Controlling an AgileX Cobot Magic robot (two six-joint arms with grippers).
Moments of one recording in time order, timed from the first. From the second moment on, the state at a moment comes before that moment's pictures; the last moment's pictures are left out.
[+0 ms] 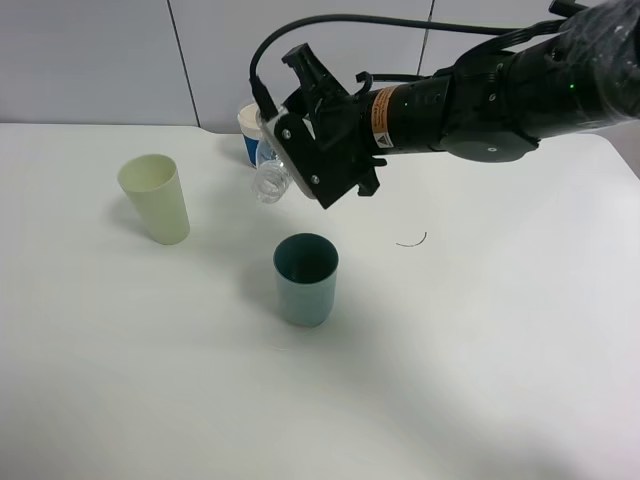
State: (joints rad) left arm 0.05 0.00 -0.51 0.10 1.06 -0.17; right arm 0.61 1.80 -1.03 -0.86 -0.33 -1.04
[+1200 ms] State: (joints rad) left arm 0.05 0.00 -0.51 0.10 1.06 -0.17; right arm 0.44 1.80 -1.03 -0.69 -0.27 0.59
